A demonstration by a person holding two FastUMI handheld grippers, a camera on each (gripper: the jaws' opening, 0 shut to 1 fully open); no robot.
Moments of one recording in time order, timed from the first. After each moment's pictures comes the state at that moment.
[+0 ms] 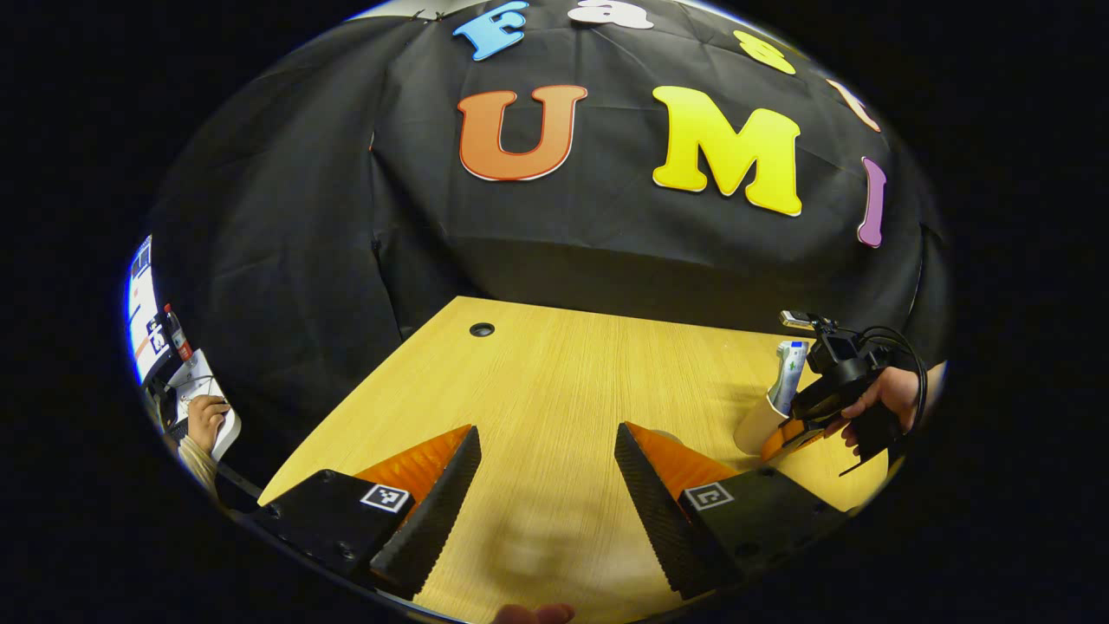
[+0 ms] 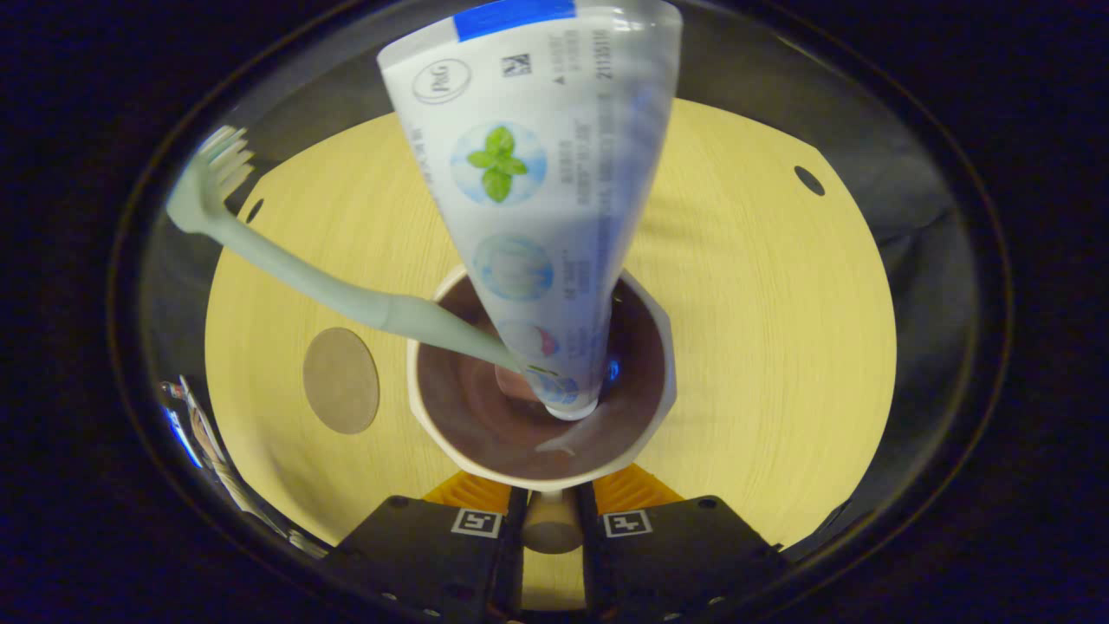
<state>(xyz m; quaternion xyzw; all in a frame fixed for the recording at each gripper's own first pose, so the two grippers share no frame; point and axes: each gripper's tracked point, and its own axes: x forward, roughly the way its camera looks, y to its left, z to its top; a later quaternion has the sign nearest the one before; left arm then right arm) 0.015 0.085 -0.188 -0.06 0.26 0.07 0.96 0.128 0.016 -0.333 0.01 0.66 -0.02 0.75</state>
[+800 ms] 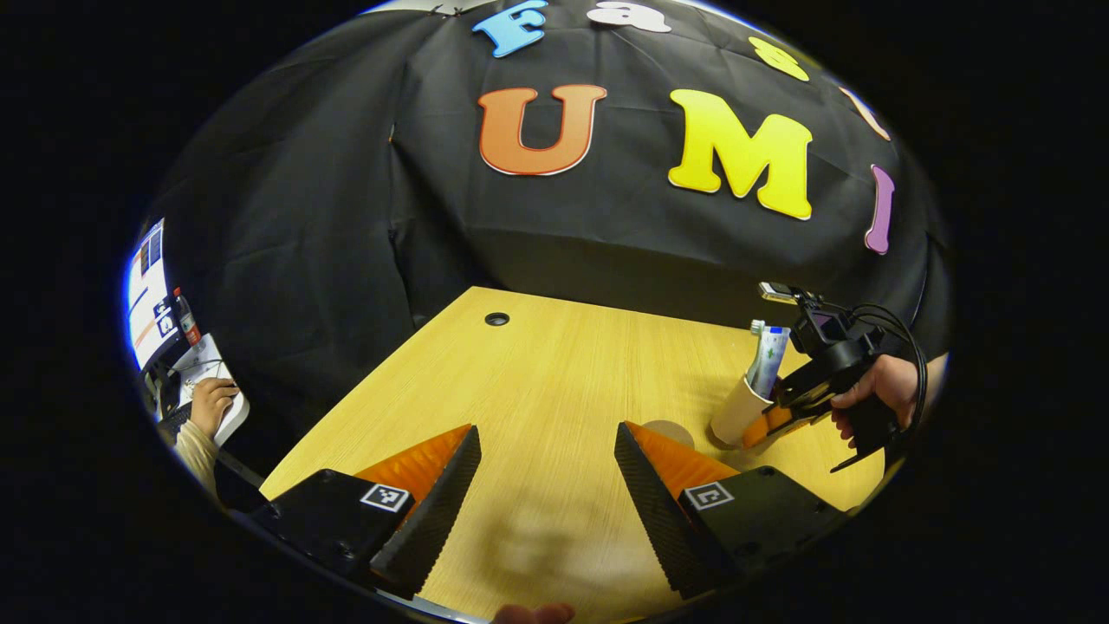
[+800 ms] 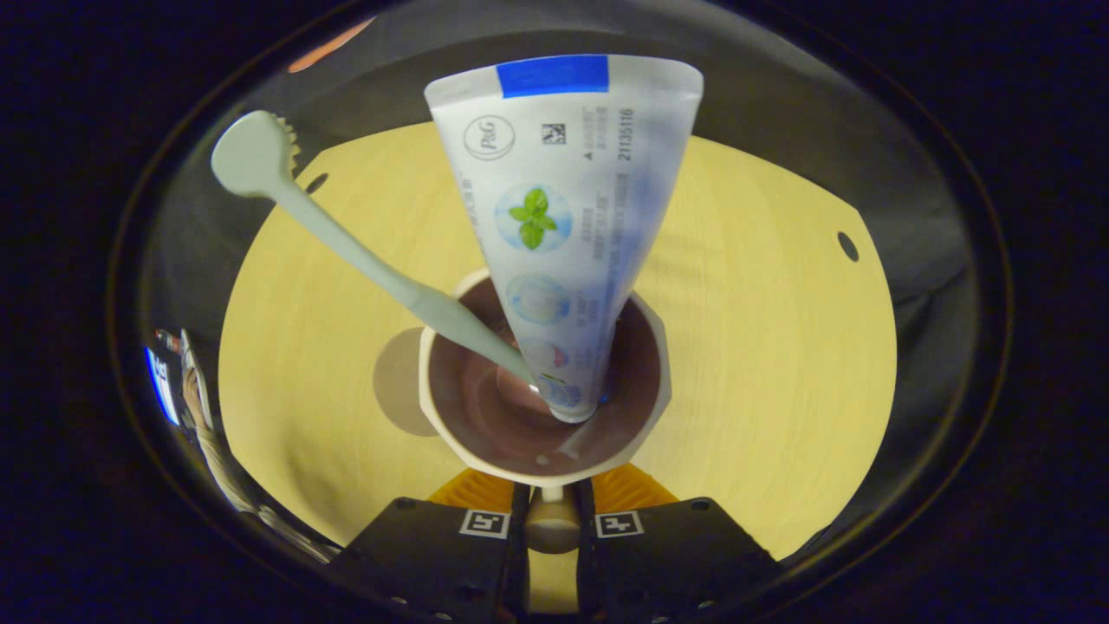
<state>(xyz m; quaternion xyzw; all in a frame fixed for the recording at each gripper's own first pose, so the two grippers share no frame) -0.010 0.106 -0.184 -0.07 0.26 0.09 0.96 0.134 0.101 -0.300 -0.04 0.62 0.06 0.78</state>
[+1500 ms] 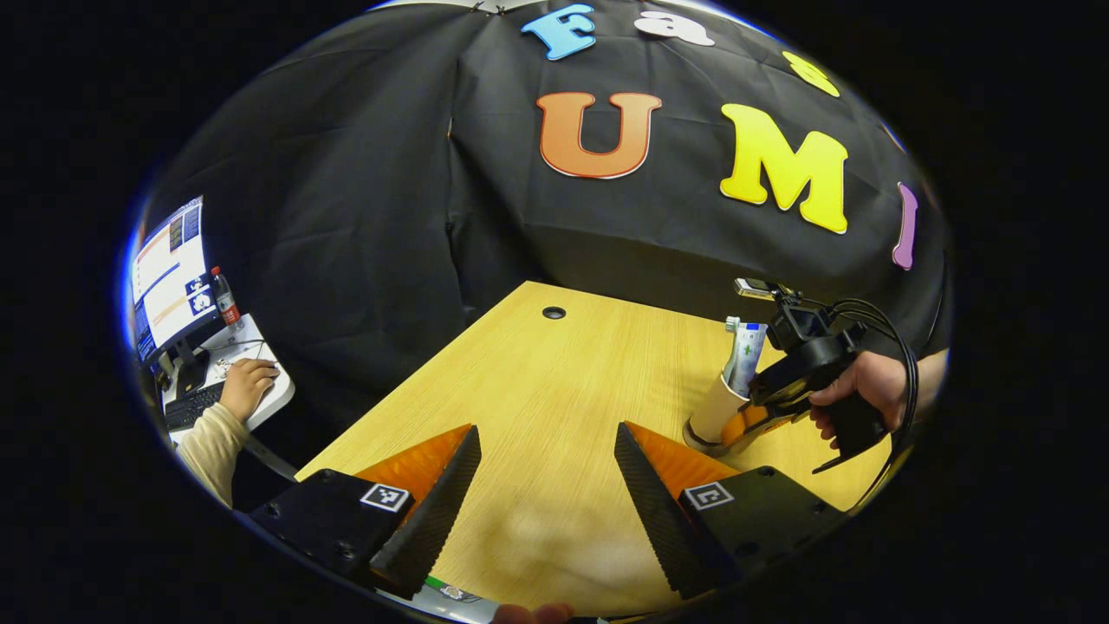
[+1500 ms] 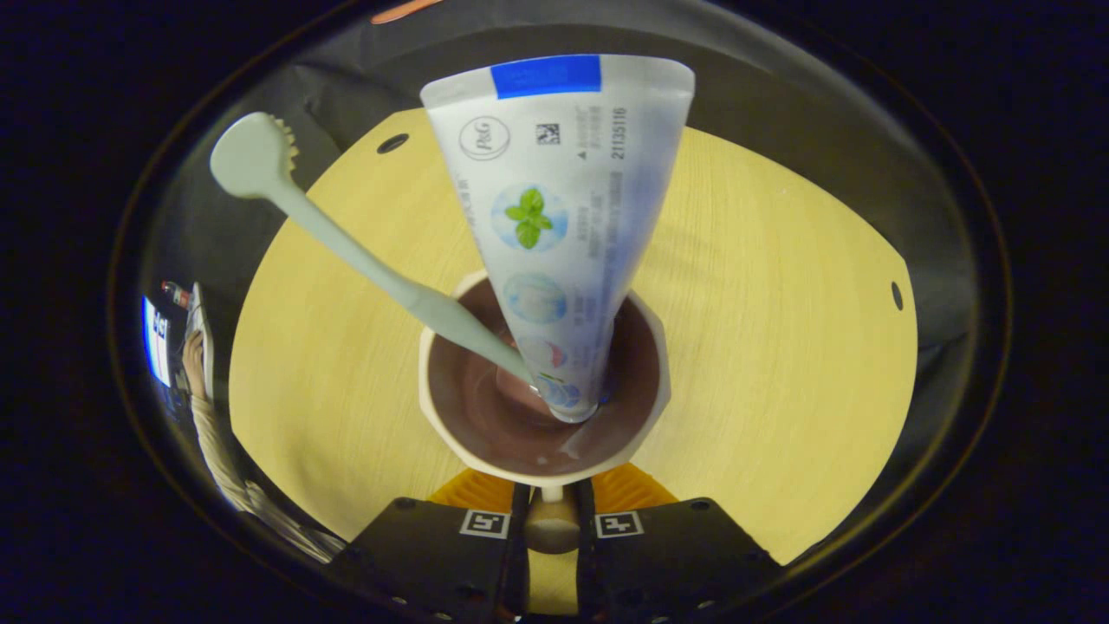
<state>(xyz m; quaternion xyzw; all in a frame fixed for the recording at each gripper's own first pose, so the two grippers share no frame) -0.049 0.159 -0.186 -0.08 0.26 0.15 0.95 0.121 0.186 -0.316 -0.07 0.63 0.11 0.77</state>
